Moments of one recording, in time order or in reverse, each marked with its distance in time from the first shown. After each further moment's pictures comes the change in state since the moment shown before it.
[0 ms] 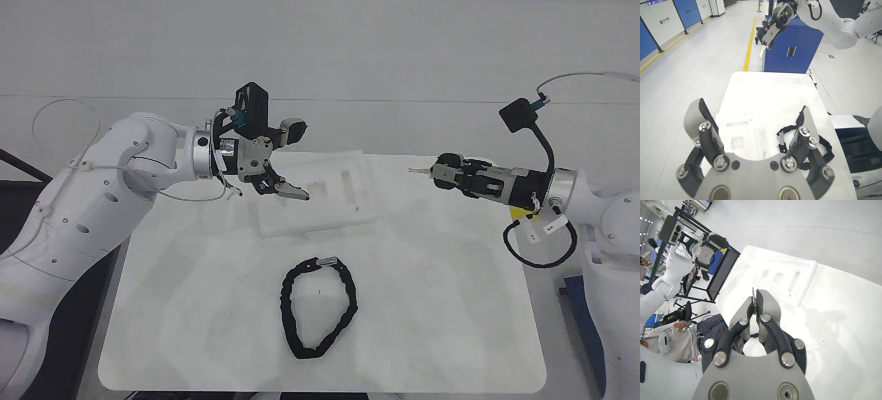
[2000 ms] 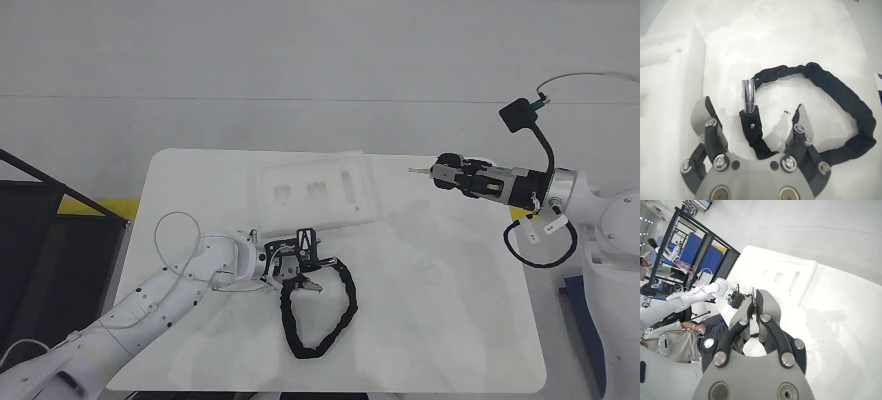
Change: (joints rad) left arm 0.467 -0.098 0.028 -0.021 0.690 0.276 0.112; right arm 0.000 0.000 0.000 0.000 0.000 0.000 0.000
